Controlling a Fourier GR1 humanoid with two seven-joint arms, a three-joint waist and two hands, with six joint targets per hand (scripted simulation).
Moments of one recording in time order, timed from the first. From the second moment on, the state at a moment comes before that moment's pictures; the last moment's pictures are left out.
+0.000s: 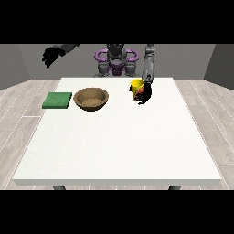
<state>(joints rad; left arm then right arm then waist) -0.40 0.07 0.17 -0.73 -0.05 0.20 -0.72 -0.16 -0.25 -0.28 -1.63 -0.33 0.23 0.01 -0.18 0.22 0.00</state>
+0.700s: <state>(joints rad) -0.53 0.04 -0.04 -0.69 -0.36 0.50 -0.39 -0.16 -0.36 -0.39 -1.41 -0.40 0.29 0.07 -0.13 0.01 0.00</state>
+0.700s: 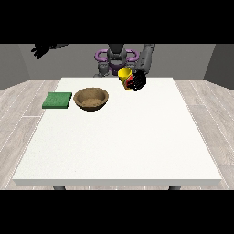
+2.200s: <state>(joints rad) -1.03 0.00 -0.74 -0.56 -1.27 0.17 0.63 -0.29 -0.37 -0.37 -1.09 -0.36 0.38 -0.04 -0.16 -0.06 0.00</state>
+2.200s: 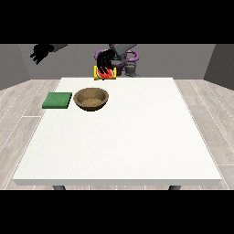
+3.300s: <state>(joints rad) -0.91 0.09 -0.14 -1.05 -0.61 0.28 0.34 -0.28 -0.38 -0.43 -1.07 -0.33 0.23 -0.03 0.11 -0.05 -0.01</state>
